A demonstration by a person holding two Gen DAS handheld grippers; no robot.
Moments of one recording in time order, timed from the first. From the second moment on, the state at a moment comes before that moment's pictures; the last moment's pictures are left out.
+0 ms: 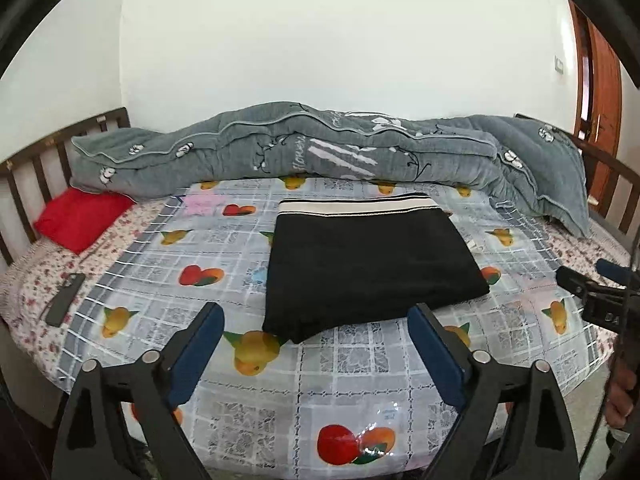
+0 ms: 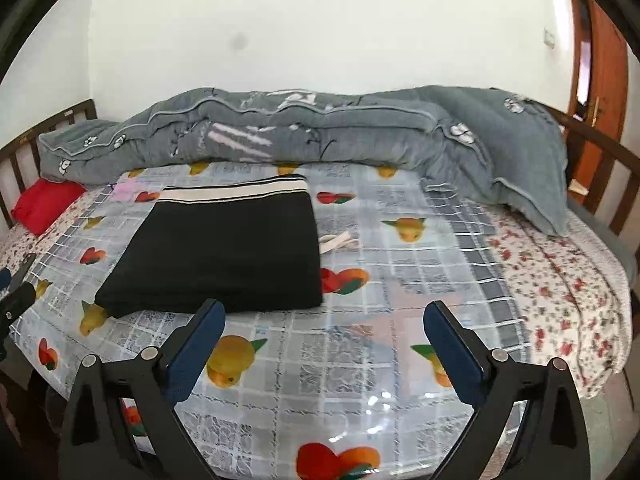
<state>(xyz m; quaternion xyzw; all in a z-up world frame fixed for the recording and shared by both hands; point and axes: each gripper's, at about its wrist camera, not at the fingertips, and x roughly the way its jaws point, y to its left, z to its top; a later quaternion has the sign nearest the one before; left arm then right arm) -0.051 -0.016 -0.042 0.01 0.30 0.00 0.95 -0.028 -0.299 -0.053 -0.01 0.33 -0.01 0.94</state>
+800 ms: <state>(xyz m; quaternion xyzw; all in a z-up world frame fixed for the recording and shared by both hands) -0.066 -0.040 -0.026 0.03 0.28 0.01 0.96 -0.061 -0.320 -0.038 0.01 0.31 -0.02 0.95</state>
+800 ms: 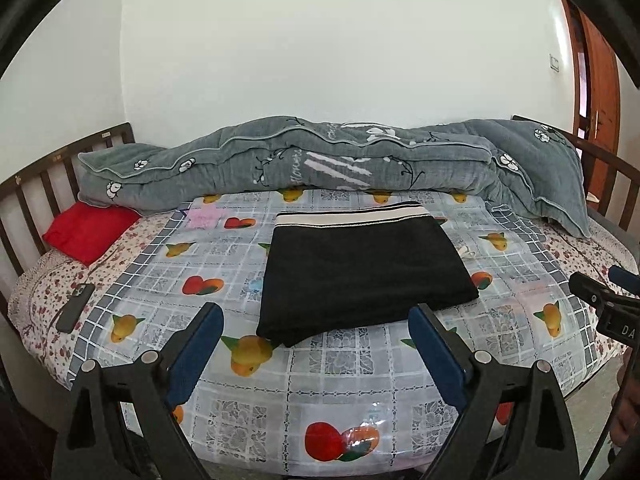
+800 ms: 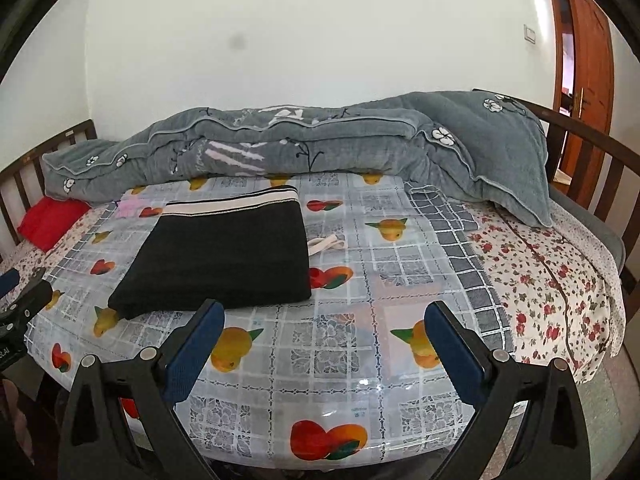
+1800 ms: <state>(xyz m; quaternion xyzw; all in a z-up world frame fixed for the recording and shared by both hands) -0.068 -0.037 -0.026 0.02 0.28 0.01 0.96 -0.065 -0.315 -0.033 0.01 0.31 -0.02 0.95</state>
